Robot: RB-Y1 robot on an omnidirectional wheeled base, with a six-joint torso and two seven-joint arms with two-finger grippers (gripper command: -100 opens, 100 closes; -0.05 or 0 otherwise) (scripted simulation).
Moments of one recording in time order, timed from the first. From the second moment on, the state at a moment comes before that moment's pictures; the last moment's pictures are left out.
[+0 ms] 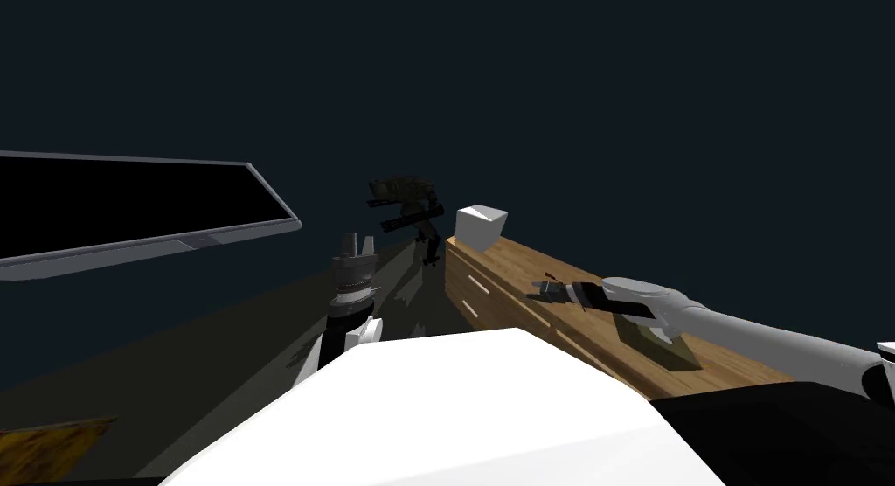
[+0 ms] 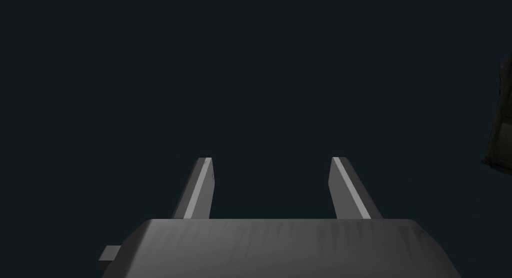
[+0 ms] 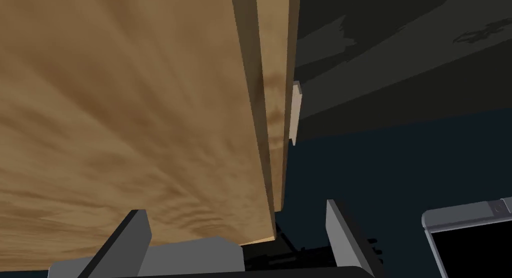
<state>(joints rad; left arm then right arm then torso) 0.48 0.01 -0.07 -2.28 -0.11 -0.61 0.09 0.18 -1.49 0.48 -1.28 0.46 -0.82 0.04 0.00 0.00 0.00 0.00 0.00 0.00</state>
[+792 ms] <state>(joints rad) 0.48 0.01 -0.07 -2.28 -0.11 -0.61 0.09 0.16 -1.64 0.64 -1.02 0.59 -0.86 0.04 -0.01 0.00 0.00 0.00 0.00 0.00</state>
